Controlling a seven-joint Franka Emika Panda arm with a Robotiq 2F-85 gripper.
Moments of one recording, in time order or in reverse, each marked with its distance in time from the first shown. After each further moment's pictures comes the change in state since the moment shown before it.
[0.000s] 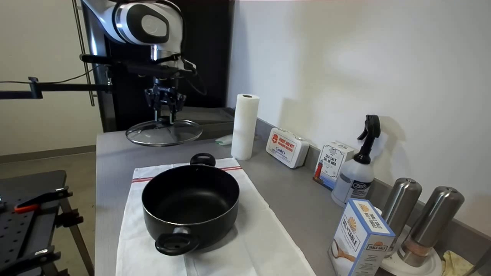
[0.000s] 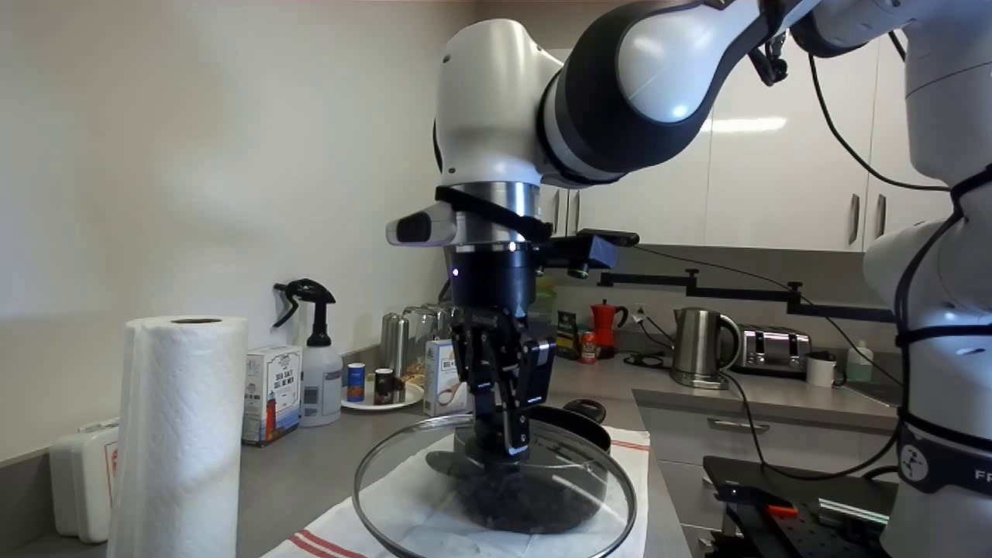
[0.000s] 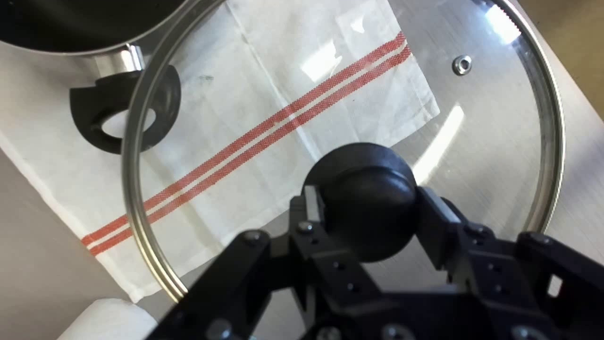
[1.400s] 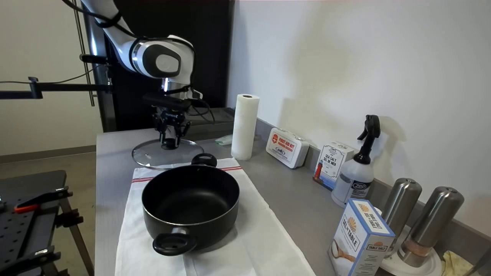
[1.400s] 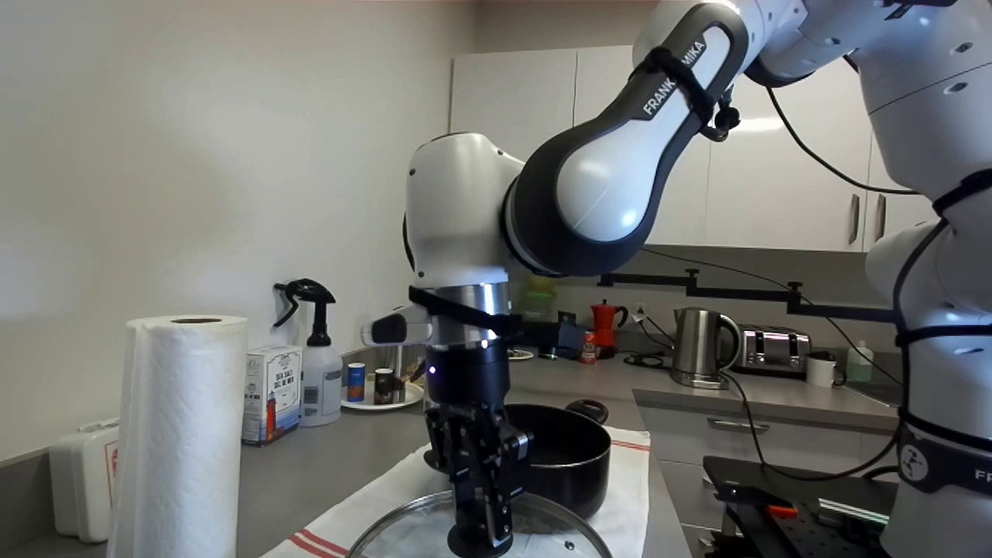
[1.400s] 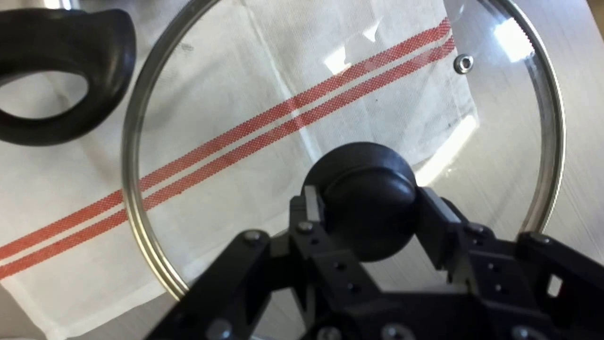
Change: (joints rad) arm -0.046 0.216 0.013 0.052 0.011 0.119 -0.154
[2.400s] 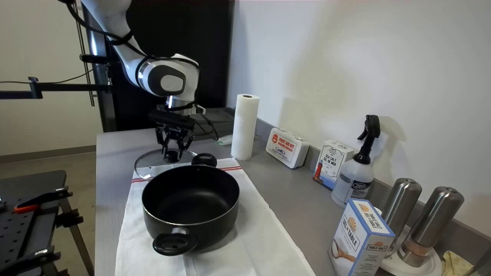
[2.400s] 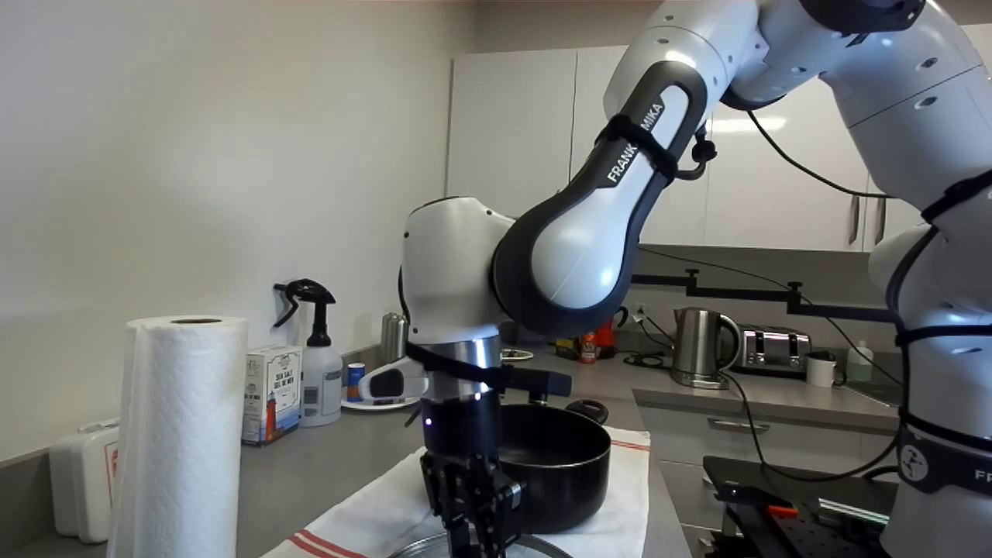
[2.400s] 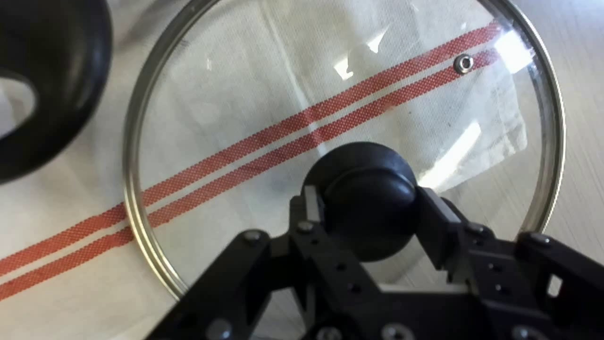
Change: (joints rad) arm -0.045 0.116 0.011 0.021 0.007 0.082 -0.073
